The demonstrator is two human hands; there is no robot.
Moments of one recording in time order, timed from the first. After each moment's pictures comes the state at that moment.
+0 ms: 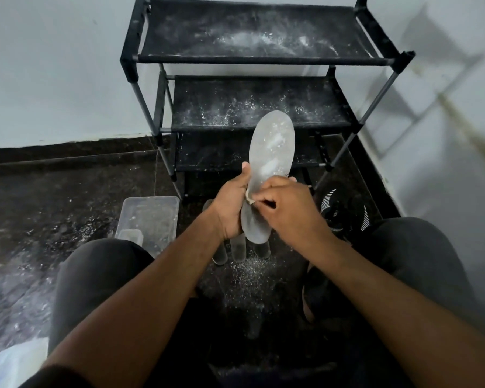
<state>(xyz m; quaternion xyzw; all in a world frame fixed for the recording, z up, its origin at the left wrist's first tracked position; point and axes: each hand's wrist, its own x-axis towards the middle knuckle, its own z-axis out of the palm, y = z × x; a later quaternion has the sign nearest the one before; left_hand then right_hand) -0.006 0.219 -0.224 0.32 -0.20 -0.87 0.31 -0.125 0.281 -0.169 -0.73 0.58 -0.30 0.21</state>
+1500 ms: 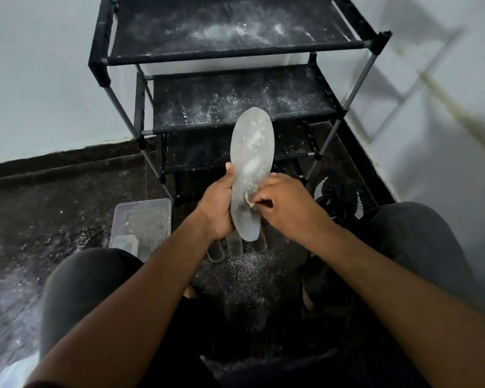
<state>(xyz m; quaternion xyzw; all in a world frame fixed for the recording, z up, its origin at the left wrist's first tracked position) -0.010 0.222 -0.224 0.35 -0.19 -0.86 0.32 -0.154 0.278 -0.179 -0.76 0.58 -0.20 0.21</state>
